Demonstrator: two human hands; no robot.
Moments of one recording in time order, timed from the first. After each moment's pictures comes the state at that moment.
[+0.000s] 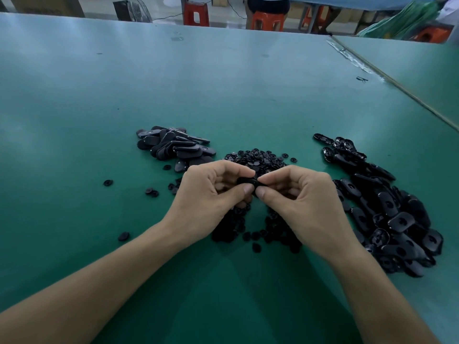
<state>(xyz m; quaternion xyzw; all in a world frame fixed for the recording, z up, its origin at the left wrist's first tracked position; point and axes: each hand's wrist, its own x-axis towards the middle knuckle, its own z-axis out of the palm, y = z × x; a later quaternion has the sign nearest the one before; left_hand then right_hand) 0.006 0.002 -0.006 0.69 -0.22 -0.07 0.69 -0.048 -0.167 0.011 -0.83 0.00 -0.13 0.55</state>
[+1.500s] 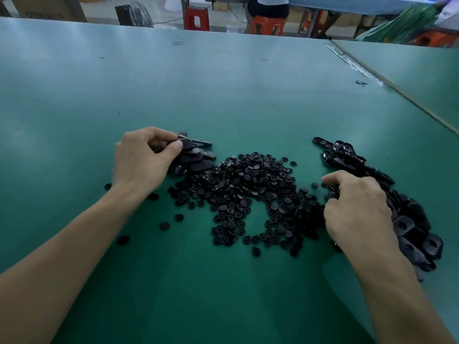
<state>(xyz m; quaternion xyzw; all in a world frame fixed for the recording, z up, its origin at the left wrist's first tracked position) 0.084 0.067 -0.007 0.85 -0.02 0.16 0.50 -0.061 -0.199 0.026 -0.93 0.31 -0.08 0.18</state>
